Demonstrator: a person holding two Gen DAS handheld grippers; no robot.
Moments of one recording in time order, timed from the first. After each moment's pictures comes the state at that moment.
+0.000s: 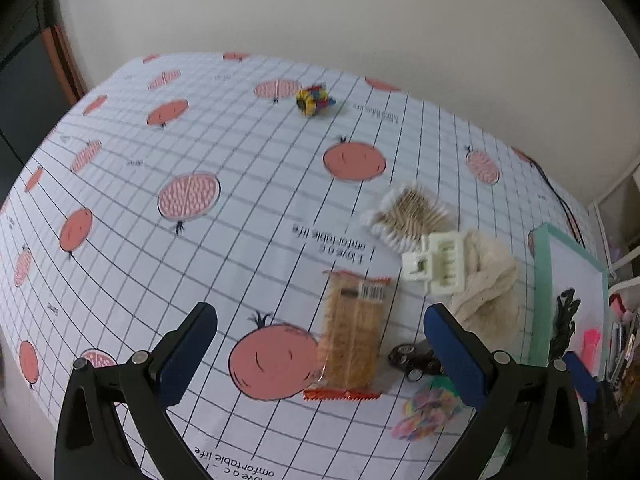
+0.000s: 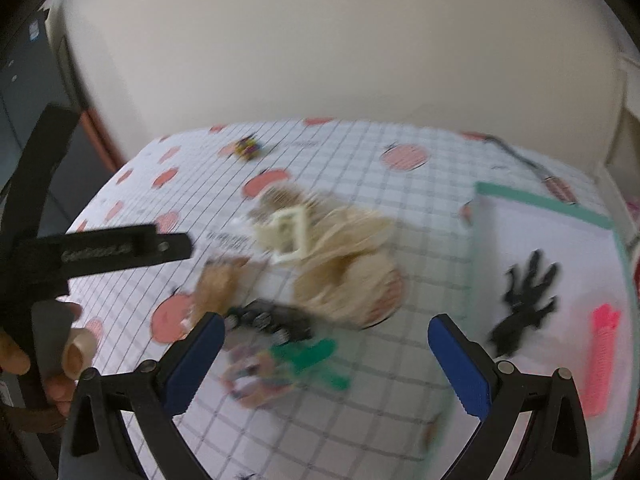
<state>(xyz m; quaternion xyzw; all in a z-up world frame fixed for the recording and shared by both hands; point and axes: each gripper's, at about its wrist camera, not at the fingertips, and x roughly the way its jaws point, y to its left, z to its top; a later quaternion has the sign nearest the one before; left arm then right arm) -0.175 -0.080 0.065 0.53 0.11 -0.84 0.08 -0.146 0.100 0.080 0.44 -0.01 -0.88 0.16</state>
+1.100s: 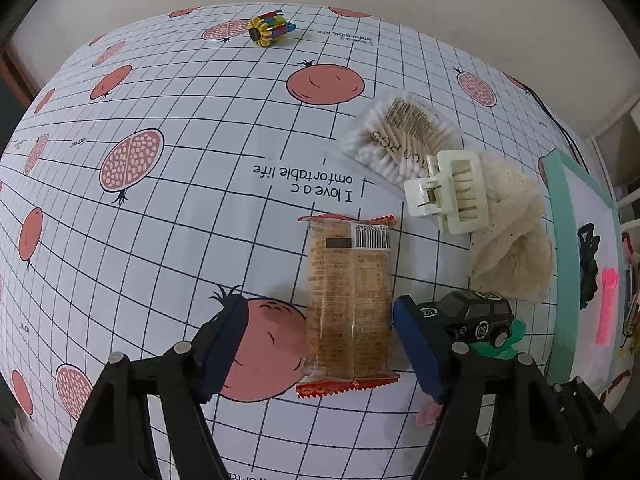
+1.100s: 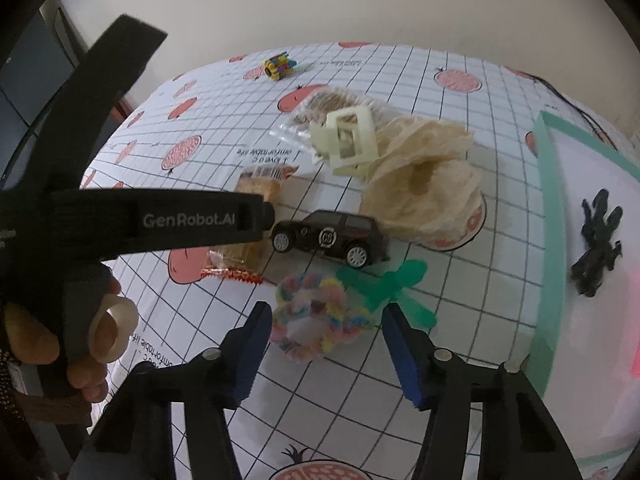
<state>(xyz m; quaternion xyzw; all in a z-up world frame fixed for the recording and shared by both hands) -0.188 -0.069 0.016 0.60 0.06 -0.80 0.01 -0.141 0.064 0.037 0.53 -0.01 -0.83 0.18</state>
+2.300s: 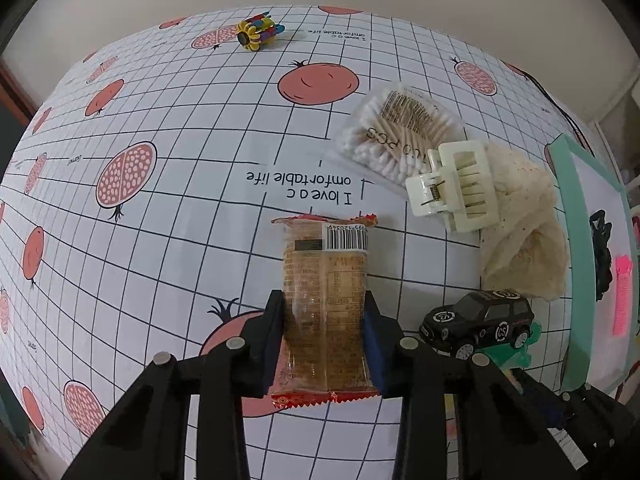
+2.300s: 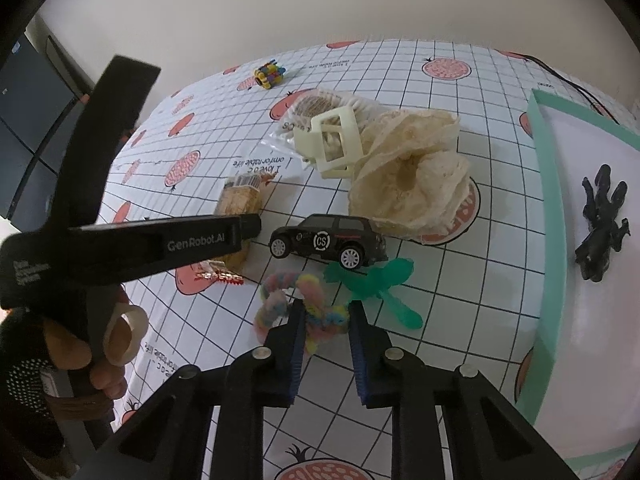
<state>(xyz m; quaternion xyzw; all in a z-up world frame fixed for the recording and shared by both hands) -0.205 -0.081 0.012 0.60 0.03 -0.80 0.01 -0.143 0.080 0.039 0.53 -0.06 -0.82 0.19</state>
